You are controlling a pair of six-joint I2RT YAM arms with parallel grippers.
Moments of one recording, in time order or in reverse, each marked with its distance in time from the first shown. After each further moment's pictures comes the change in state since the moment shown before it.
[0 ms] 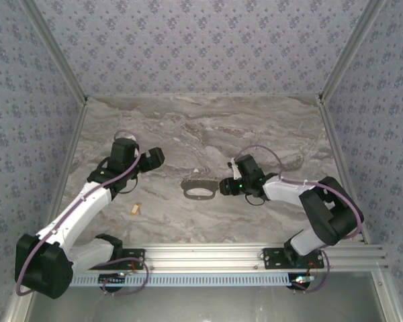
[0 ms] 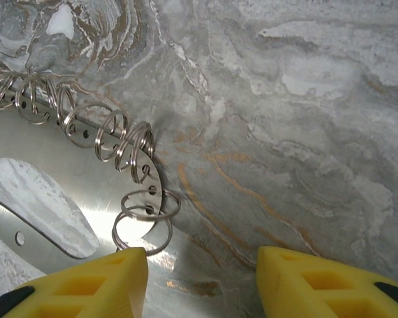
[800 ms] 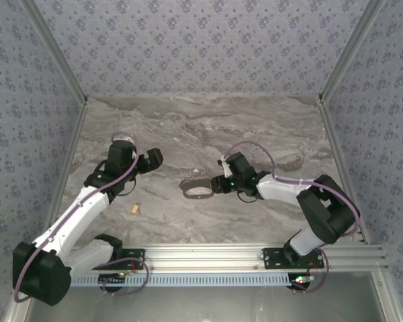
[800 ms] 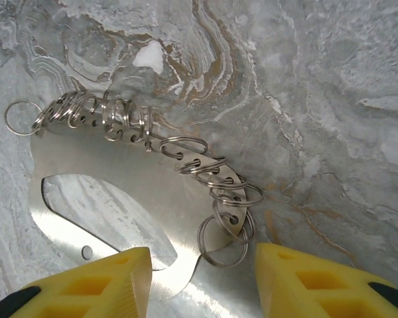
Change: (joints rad) left arm 0.000 -0.058 -0.018 -0.008 -0.005 0.008; right arm 0.092 0.000 0.067 0.002 0.044 -0.023
